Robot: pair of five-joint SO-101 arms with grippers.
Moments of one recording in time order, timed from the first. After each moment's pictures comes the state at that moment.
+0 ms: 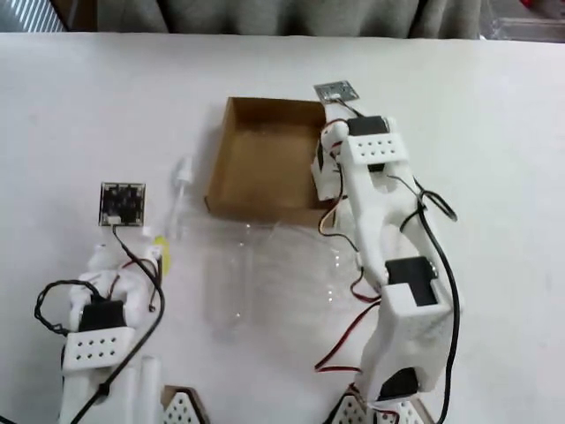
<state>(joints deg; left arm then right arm) -13.8 -64.0 86.2 35.1 -6.3 -11.6 19.6 -6.4 75.9 7.4</state>
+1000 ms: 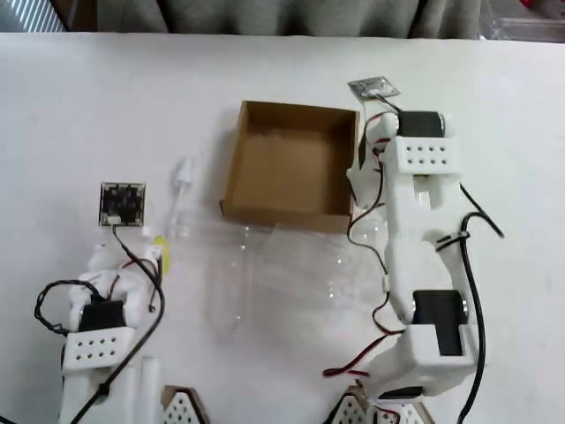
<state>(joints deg) -13.8 -64.0 86.2 35.1 -6.3 -4.7 5.3 -3.3 87.6 16.6</state>
